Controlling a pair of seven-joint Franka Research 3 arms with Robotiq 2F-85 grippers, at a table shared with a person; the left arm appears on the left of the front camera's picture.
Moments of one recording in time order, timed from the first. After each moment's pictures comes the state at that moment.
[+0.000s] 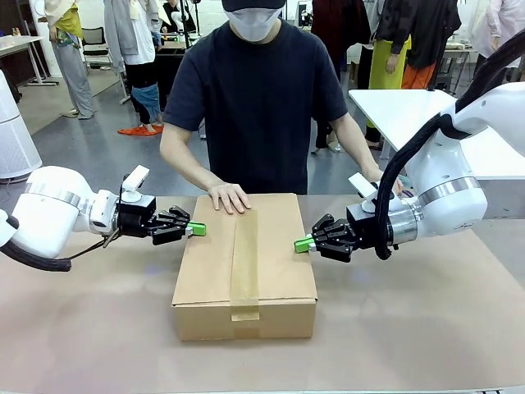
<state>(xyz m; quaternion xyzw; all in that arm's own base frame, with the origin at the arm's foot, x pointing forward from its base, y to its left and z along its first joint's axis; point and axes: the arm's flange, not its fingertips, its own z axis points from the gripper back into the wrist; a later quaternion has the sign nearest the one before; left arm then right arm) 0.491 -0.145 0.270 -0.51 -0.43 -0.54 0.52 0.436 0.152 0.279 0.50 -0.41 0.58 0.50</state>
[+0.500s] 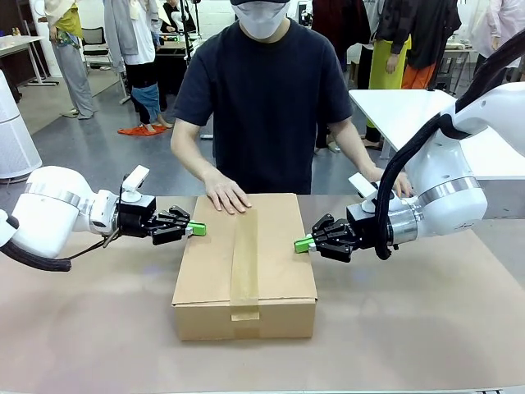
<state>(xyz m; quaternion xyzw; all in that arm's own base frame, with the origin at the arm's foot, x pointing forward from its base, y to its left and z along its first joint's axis) 0.491 -0.145 0.270 -0.51 -0.43 -0.54 0.52 0.436 0.152 0.279 0.50 -0.41 0.58 0.50</state>
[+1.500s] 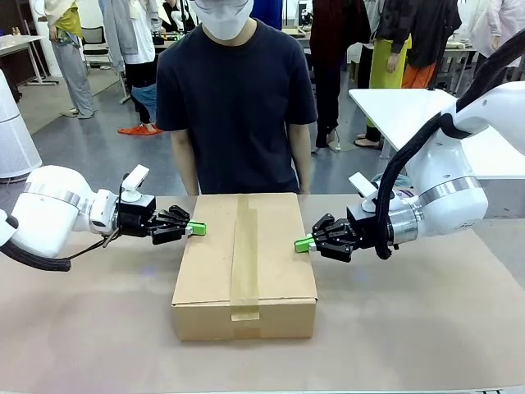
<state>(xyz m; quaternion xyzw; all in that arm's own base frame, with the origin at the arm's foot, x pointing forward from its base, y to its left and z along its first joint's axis) 0.491 -0.145 0.270 -0.51 -0.43 -0.54 0.52 0.436 0.152 0.279 0.50 -0.41 0.58 0.50</state>
